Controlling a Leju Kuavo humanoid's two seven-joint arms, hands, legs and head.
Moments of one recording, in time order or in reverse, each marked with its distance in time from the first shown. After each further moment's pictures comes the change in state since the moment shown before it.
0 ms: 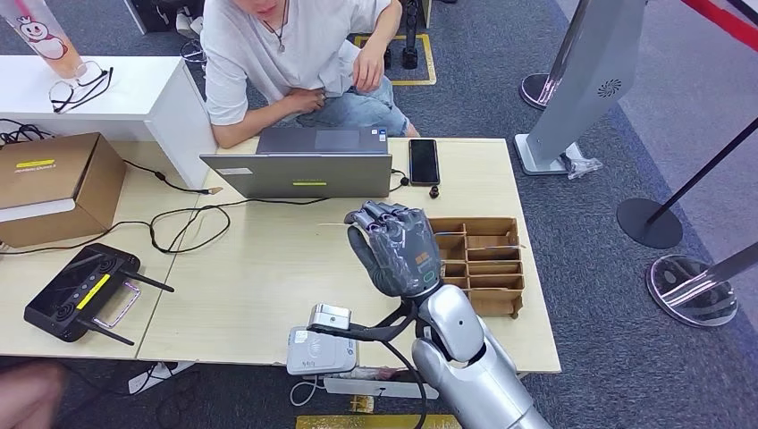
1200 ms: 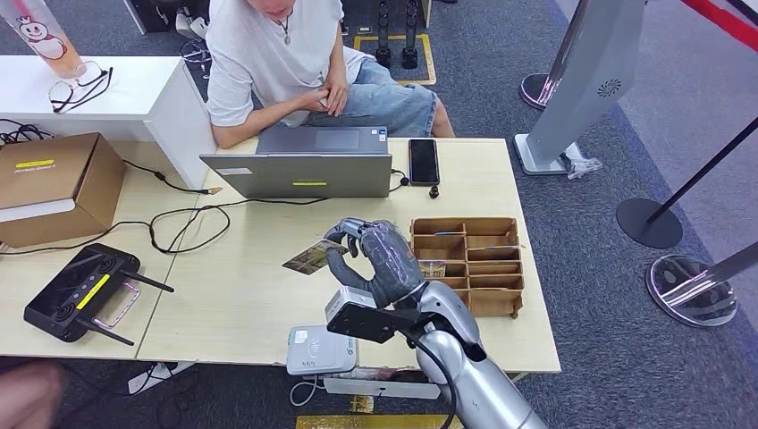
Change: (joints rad) left arm 0.000 0.003 0.000 0.000 -0.012 -0.018 0.005; right arm 0.018 0.007 0.000 -0.052 -0.621 0.448 -0.130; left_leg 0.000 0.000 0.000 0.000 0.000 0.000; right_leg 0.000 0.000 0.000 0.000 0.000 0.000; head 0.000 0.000
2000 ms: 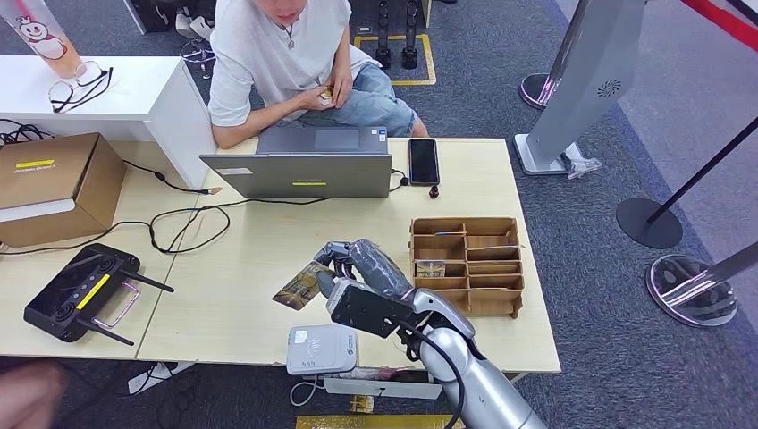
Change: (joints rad) left arm -0.004 0.005 0.000 0.000 -0.017 -0.020 0.008; right arm 0.003 -0.006 0.000 0.023 -0.189 0.253 0.096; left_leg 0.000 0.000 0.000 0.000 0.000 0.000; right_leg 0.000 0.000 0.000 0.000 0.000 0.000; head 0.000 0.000
